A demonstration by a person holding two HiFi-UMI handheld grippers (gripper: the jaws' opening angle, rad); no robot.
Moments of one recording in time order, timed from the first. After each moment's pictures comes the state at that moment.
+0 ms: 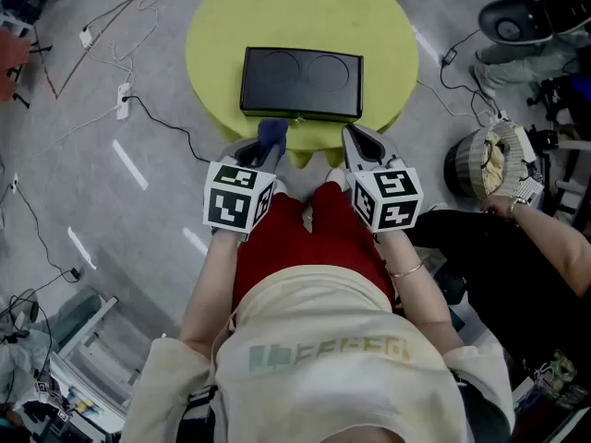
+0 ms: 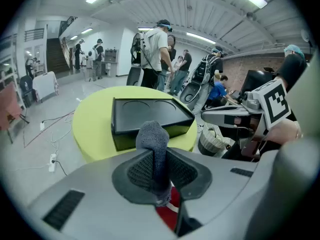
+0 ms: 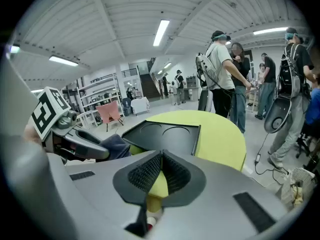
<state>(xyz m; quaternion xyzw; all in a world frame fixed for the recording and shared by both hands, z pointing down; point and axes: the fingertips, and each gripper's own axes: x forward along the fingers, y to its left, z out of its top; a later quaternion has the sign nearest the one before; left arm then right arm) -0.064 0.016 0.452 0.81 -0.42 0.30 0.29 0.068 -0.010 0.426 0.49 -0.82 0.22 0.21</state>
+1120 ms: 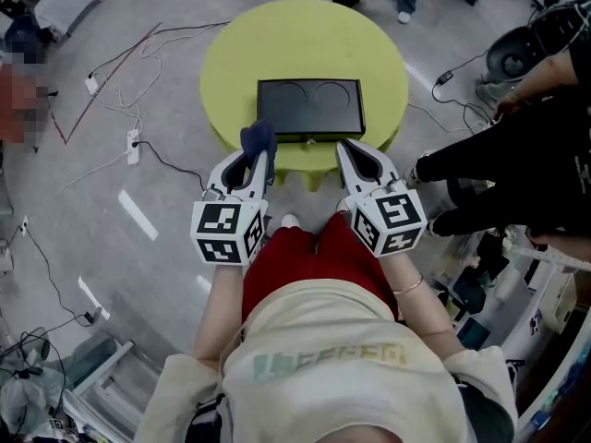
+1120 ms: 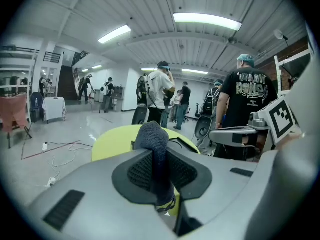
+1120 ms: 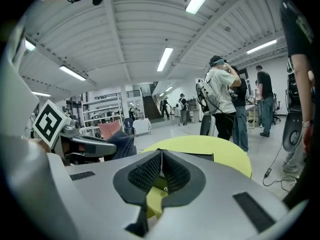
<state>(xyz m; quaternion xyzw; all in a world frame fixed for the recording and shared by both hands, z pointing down) -0.127 0.021 0.350 0.85 -0.48 0.14 0.17 0.011 0.026 0.338 0.52 -0.84 0.15 0.10</state>
